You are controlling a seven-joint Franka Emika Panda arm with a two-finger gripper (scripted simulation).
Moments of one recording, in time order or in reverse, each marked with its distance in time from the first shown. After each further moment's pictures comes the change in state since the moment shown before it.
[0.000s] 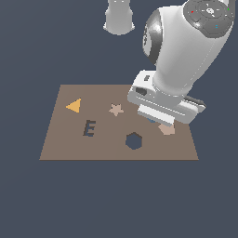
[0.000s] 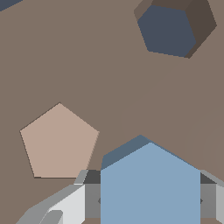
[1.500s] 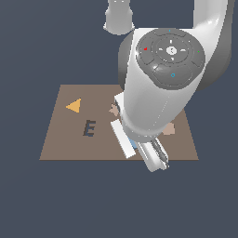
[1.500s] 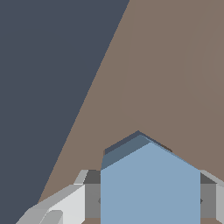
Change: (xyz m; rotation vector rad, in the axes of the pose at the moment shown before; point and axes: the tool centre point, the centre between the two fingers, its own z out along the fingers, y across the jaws) arm 0.114 0.025 -0.005 -0.001 0.000 0.693
